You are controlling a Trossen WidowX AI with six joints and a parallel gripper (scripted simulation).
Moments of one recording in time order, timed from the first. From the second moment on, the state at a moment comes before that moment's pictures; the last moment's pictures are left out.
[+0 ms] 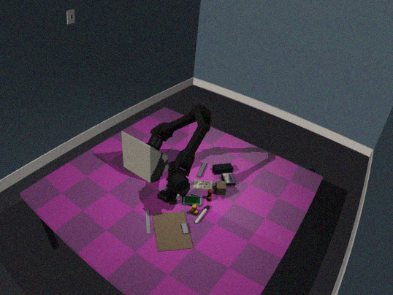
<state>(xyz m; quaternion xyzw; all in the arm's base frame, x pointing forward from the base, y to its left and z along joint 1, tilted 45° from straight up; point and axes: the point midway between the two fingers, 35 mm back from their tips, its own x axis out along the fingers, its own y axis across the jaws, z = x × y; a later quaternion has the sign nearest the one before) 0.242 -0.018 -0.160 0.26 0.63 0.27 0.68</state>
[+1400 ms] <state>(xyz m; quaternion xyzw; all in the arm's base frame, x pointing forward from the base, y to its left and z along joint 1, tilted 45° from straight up) 0.235 -0.101 -0.075 0.27 0.63 0.26 0.68</state>
